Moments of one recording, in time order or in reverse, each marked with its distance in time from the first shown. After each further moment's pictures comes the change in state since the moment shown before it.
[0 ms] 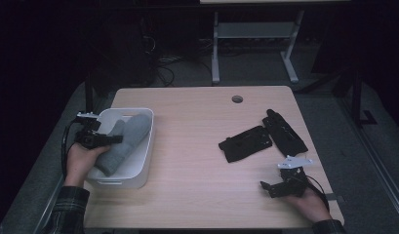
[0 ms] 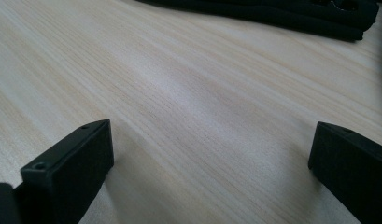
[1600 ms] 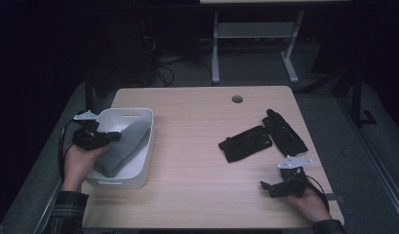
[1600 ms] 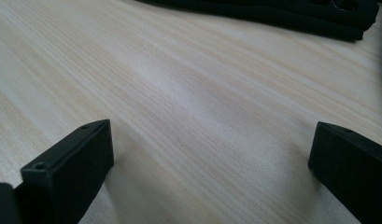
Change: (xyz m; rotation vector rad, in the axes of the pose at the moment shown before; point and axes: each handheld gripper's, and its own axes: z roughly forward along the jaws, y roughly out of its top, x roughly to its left) left arm -0.032 0.004 -0.023 -0.120 0.002 0.122; right arm 0.000 0.000 0.000 0.000 0.002 0.000
